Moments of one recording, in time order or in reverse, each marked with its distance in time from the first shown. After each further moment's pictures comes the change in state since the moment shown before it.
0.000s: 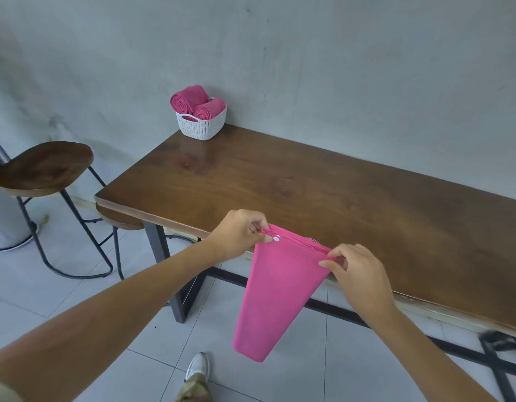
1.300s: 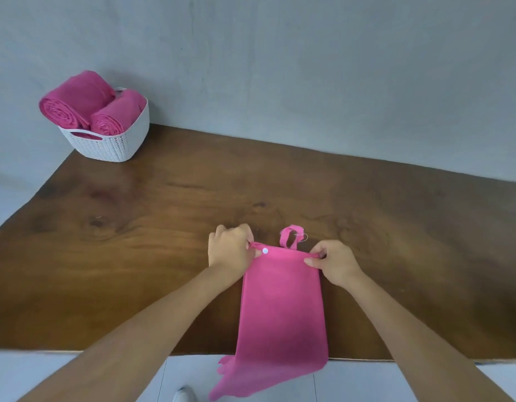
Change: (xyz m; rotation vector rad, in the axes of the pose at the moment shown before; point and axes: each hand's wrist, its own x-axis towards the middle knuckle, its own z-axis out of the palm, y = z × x) left_hand 0.226 -0.104 0.047 0.377 0.021 -0.205; right_hand 0.220 0.098 0.106 0.141 -0.337 0.599
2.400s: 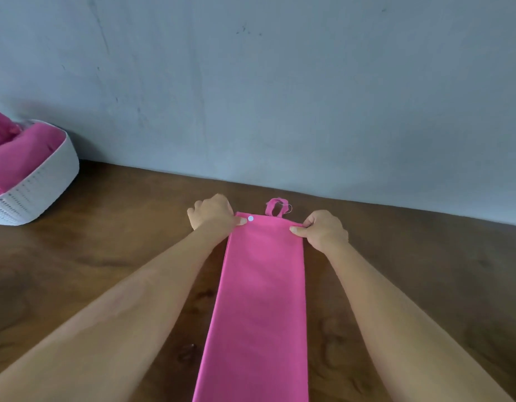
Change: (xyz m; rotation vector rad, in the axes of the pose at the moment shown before) left_hand 0.301 0.066 0.031 0.145 -0.102 -0.391; right_hand 0.289 -0.039 -0.096 -0.161 0.021 0.087
